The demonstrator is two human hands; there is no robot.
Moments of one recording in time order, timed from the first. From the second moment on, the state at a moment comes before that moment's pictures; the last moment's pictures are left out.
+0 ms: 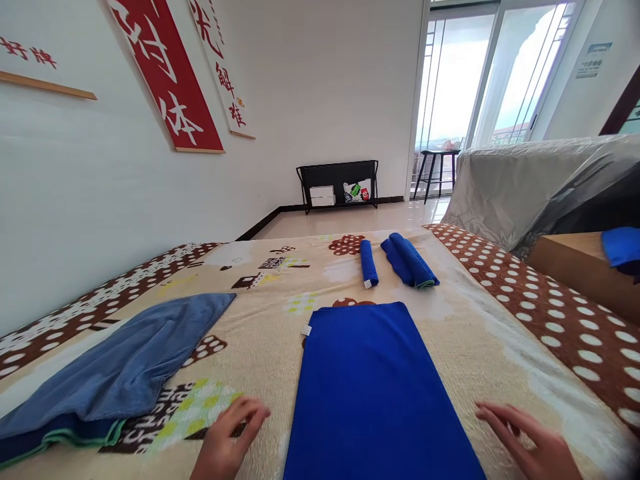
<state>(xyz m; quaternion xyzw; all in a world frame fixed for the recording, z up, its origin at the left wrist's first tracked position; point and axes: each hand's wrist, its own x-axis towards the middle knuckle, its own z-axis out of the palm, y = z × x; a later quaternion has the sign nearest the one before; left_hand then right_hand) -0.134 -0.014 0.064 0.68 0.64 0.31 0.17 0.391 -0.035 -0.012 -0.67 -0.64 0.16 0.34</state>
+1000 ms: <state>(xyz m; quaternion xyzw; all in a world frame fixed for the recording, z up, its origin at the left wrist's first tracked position) -0.065 0.240 0.027 0.67 0.68 0.27 0.14 0.318 0.229 0.014 -0.72 -0.65 0.15 0.20</state>
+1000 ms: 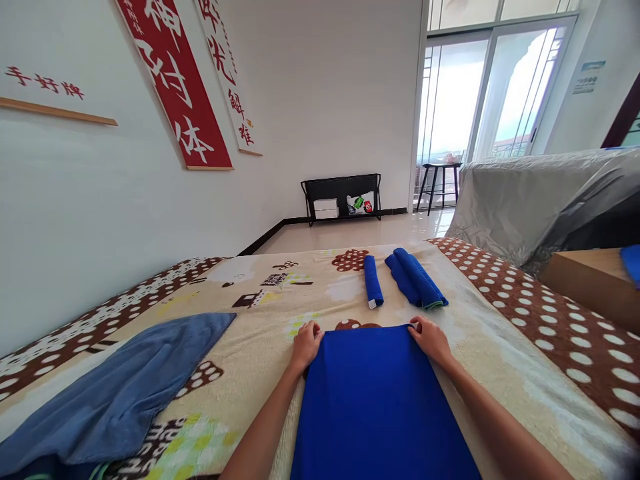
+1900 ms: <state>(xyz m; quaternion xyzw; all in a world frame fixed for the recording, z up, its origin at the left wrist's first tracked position) 0.018 0.190 0.046 0.82 0.54 0.16 0.03 0.201 0.203 0.027 -0.58 -0.78 0.07 0.22</state>
